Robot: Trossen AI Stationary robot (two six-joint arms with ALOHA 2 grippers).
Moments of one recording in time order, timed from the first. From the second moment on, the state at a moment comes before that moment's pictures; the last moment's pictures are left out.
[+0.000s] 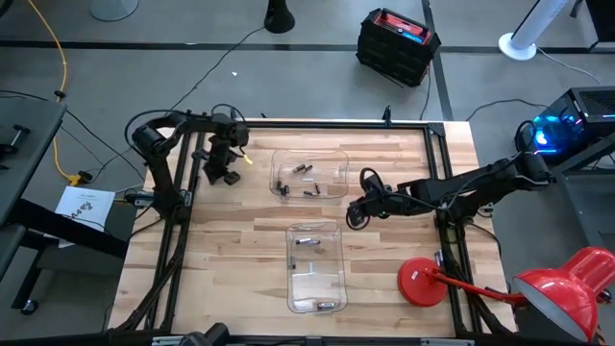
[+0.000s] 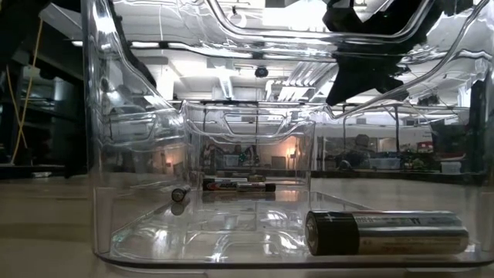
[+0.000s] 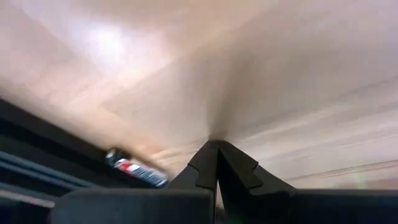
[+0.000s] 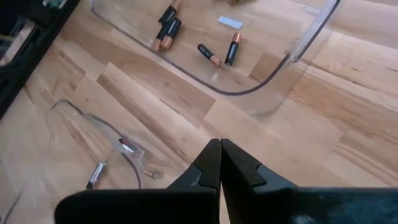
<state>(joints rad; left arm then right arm) 0.90 1.86 0.94 -1.18 -0.02 -0.08 0.16 1.30 0.82 -0.40 0.37 1.08</state>
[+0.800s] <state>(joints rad) 0.92 1.64 0.83 -1.13 -0.13 -0.45 0.15 1.30 0.82 -0.40 0.44 1.09</state>
